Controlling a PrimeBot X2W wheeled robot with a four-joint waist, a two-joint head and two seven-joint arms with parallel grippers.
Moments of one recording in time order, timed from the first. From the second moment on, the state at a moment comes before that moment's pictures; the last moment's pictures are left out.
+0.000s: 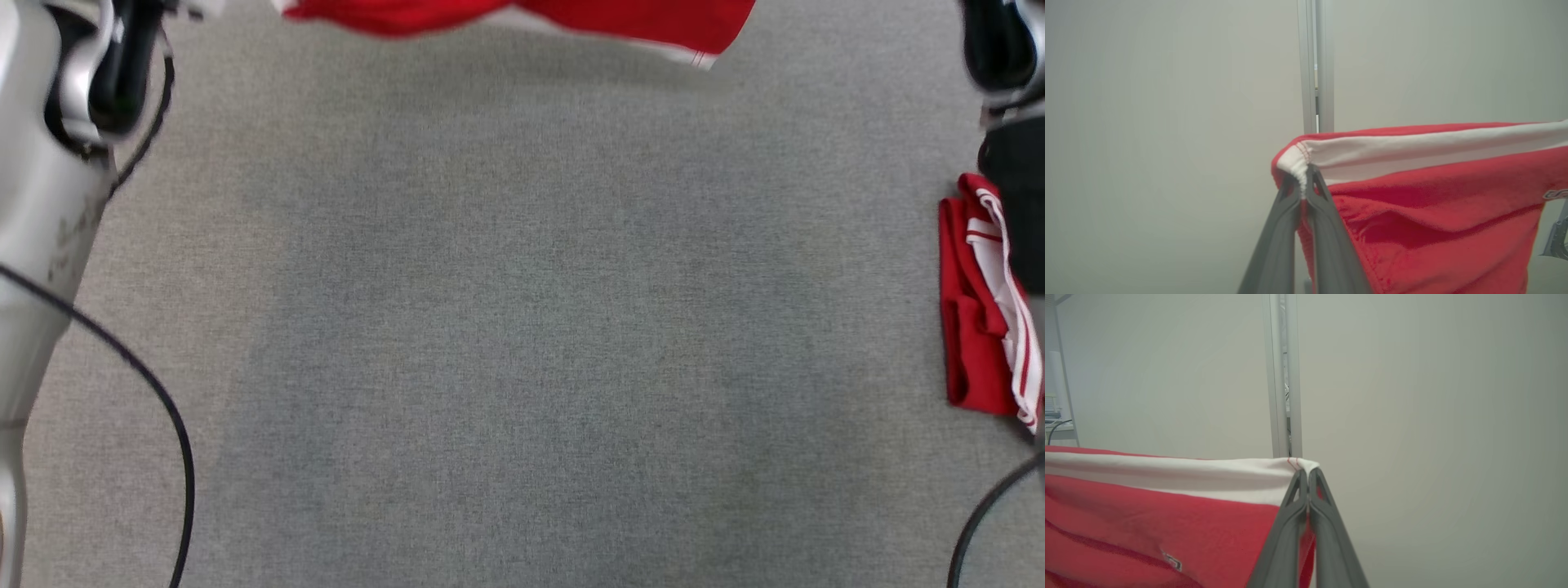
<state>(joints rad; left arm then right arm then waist) -1.17 0.42 -0.57 0.41 -0.73 0.12 -0.12 -1.20 -0.18 0.24 0.56 0.39 0.13 -0.15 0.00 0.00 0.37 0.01</state>
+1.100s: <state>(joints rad) -0.76 0.14 -0.53 0.67 -0.60 -0.09 -0.26 -0.69 -0.23 0.40 0.59 0.69 0.13 -0.26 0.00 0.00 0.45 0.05</state>
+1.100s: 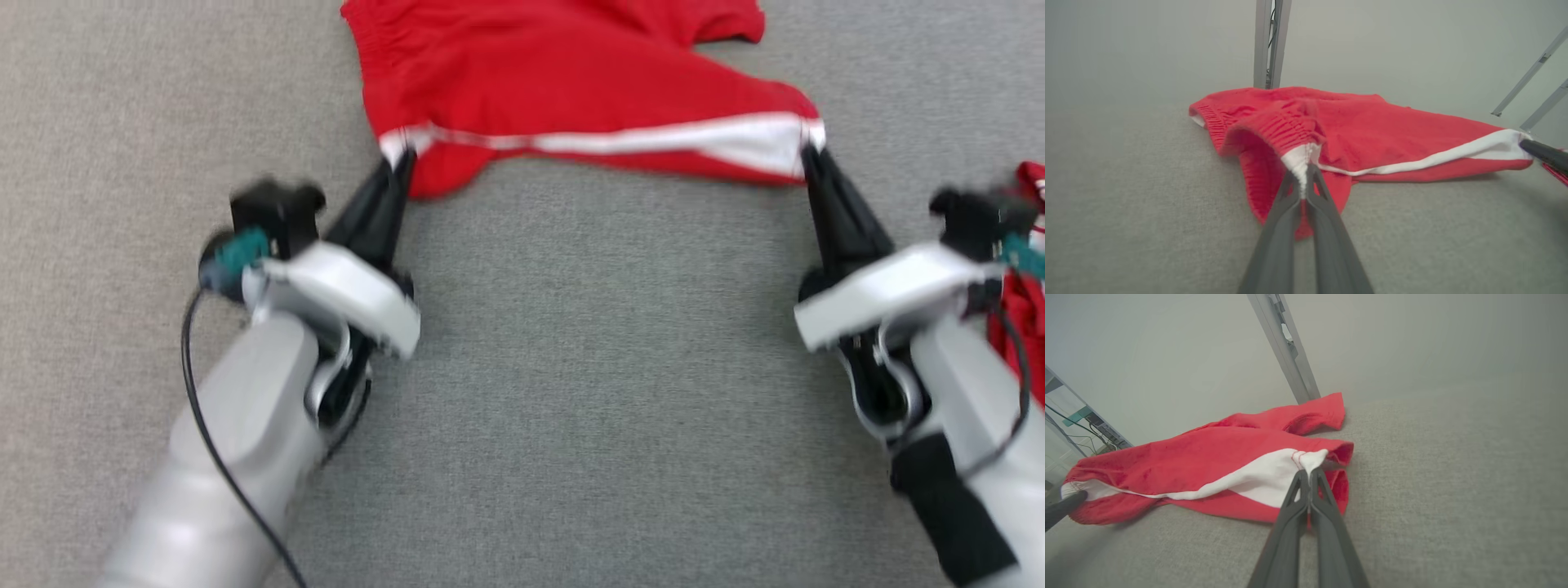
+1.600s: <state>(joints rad) -0.28 0.37 -0.56 0.18 -0.64 0.00 -0.06 -0.10 -0.21 0.20 0.12 0.57 0.13 -0.14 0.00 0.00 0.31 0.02</state>
